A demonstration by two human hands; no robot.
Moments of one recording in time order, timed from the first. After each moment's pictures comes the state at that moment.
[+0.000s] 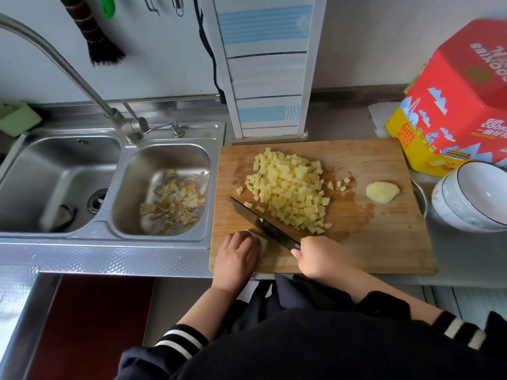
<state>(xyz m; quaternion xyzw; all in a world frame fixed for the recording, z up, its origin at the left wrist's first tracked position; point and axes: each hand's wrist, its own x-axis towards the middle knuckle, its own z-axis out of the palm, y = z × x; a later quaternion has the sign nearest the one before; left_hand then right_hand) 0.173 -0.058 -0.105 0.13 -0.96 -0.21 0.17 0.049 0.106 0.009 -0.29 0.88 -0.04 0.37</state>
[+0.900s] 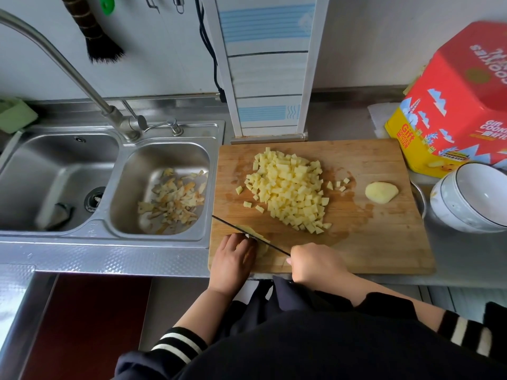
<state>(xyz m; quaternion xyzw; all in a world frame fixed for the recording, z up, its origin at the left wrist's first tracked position) 0.178 -0.061 -0.108 0.14 -0.96 -0.19 0.18 0.063 0.100 0.016 -0.35 0.86 0.03 0.37</state>
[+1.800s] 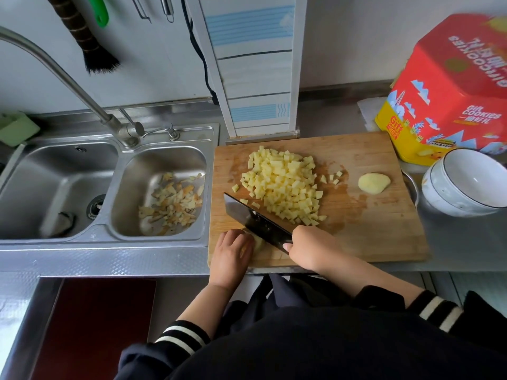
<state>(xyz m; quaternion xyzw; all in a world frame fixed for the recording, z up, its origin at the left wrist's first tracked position) 0.178 -0.058 -0.105 0.15 -0.95 -0.23 0.17 0.056 0.101 0.014 -0.24 0.89 -0.04 0.38</state>
